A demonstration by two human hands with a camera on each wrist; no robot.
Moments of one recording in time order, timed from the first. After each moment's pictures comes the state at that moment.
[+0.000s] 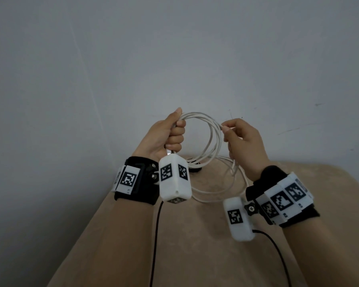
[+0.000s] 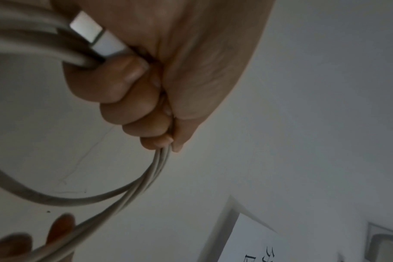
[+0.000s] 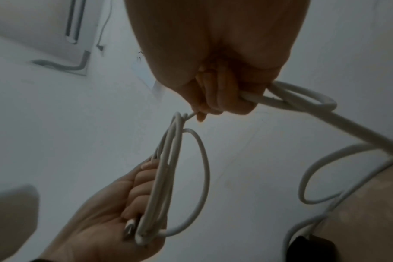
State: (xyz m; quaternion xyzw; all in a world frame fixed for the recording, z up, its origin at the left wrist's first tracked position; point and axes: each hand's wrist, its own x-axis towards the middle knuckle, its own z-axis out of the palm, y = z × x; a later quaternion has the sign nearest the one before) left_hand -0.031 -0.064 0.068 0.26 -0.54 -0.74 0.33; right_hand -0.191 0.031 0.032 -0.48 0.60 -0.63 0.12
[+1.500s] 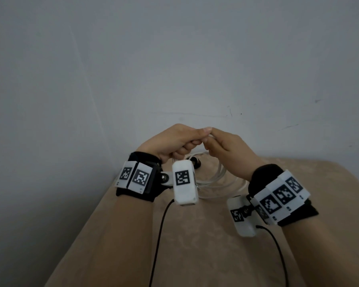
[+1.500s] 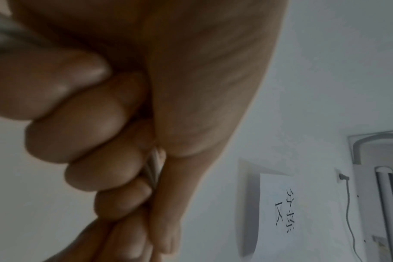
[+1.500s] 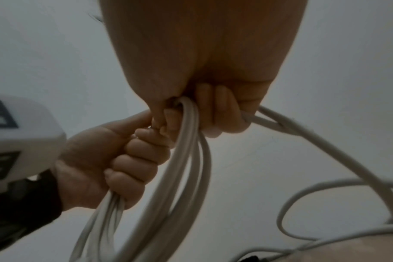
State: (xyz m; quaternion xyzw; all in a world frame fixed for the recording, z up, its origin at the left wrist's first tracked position) left_hand -0.037 -0.048 0.065 0.27 -0.76 -0.56 0.17; right_hand -0.179 0.040 0.032 -0.68 0.62 -0.39 0.08
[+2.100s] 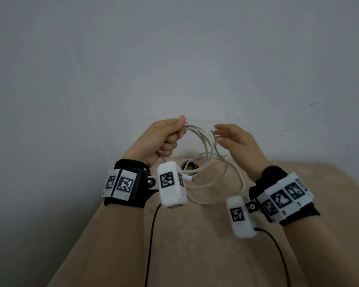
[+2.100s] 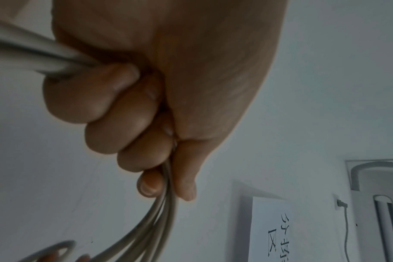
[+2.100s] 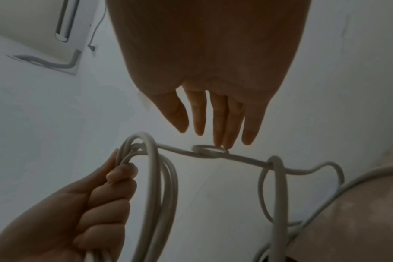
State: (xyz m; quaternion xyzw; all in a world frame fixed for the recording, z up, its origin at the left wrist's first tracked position) left_hand -0.022 -0.063 0.067 0.22 -0.69 -0.62 0.30; right_hand -0.206 0.032 0.024 -0.51 0.60 -0.58 0.20
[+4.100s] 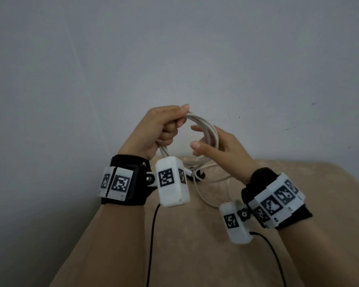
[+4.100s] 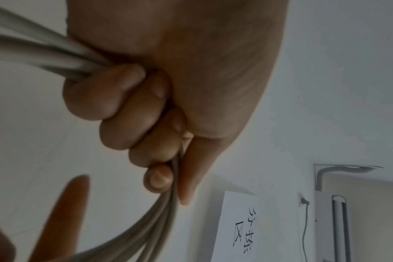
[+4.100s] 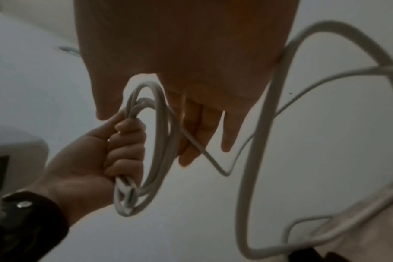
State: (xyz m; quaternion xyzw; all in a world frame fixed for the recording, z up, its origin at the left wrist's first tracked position) left_hand -0.015 -0.047 0.089 0.20 -0.71 -0.57 0.35; right_hand -0.164 0.048 0.040 -0.62 0.54 -0.53 0.22
